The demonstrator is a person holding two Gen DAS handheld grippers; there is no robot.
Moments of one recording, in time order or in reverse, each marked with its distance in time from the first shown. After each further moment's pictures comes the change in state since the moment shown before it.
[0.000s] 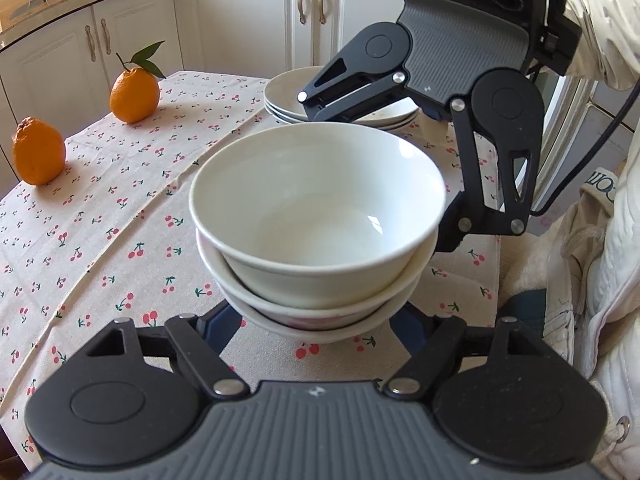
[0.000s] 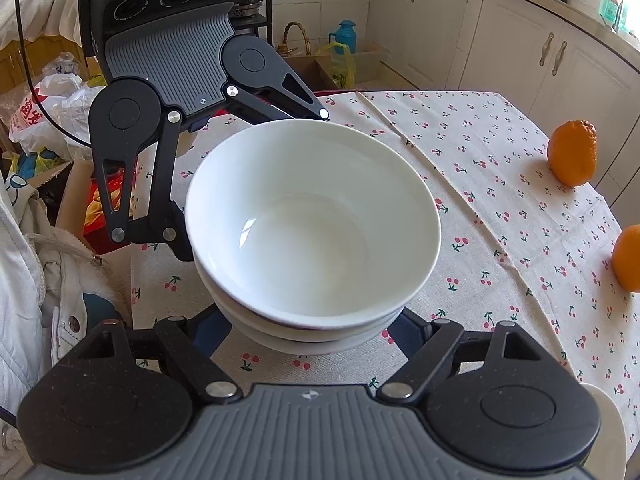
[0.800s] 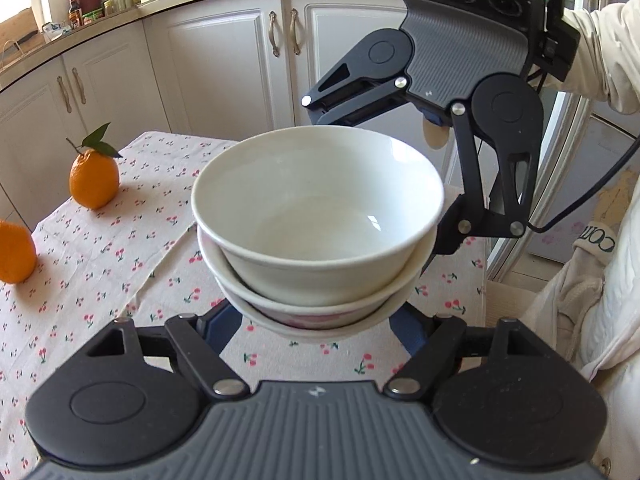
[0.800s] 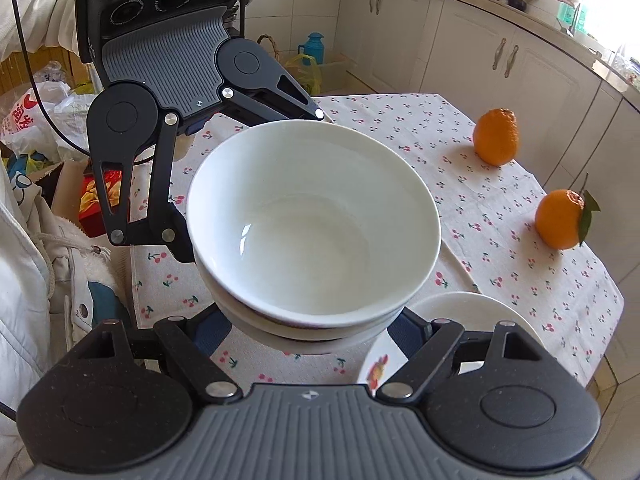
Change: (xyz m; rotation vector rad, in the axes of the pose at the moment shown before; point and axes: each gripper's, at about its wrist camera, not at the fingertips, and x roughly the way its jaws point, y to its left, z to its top) left arm 0.038 -0.038 0.088 0.089 -0.051 0.008; right arm -0.086 -0.029 -0.056 0.028 -0.036 -0.093
